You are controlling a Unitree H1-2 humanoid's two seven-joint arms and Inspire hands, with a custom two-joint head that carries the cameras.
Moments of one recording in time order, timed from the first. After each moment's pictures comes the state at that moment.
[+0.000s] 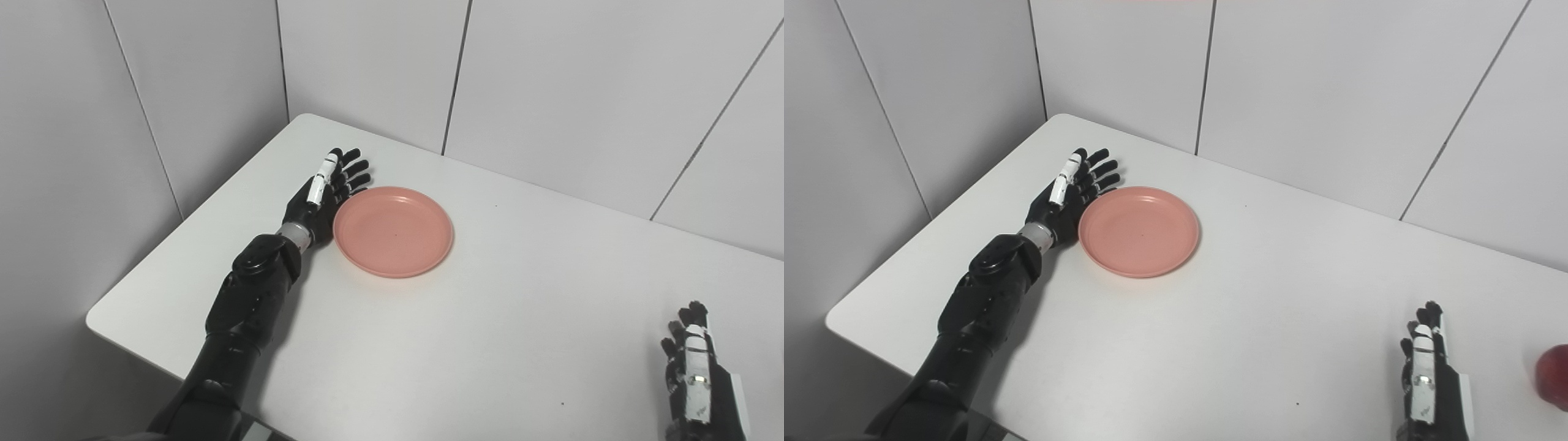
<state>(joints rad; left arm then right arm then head) -0.39 0.26 0.26 0.38 -0.43 0.20 -0.18 -0.05 -0.03 0.01 -0.15 0.05 0.19 0.03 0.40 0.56</state>
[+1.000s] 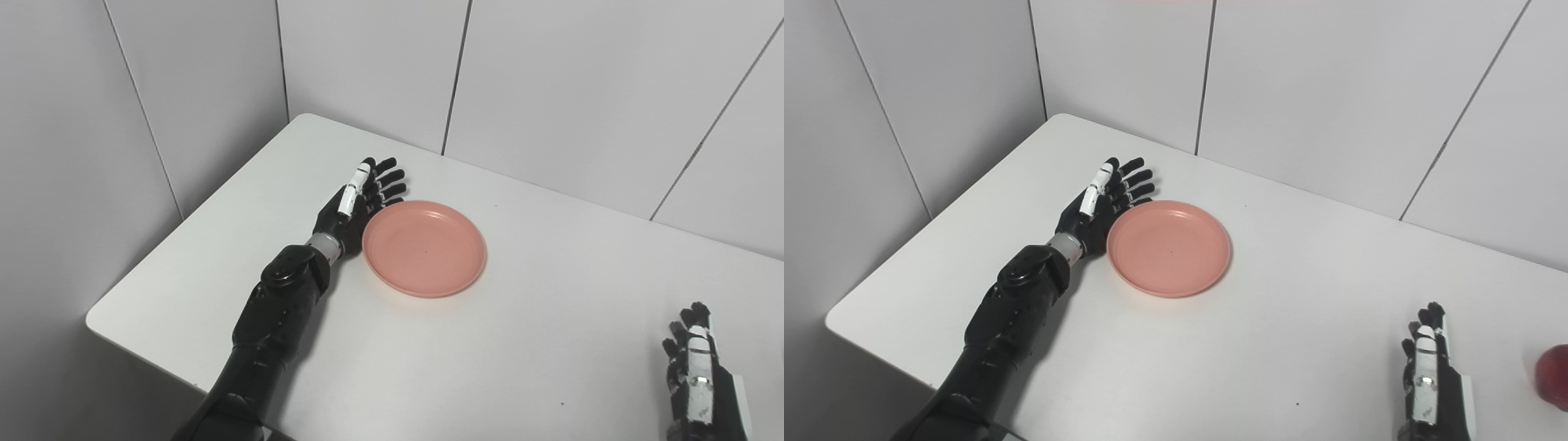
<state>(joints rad) -0.38 0.17 0.21 0.33 -0.41 0.19 -0.18 -0.05 -0.03 0.00 -0.15 0.06 0.18 0.03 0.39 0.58</state>
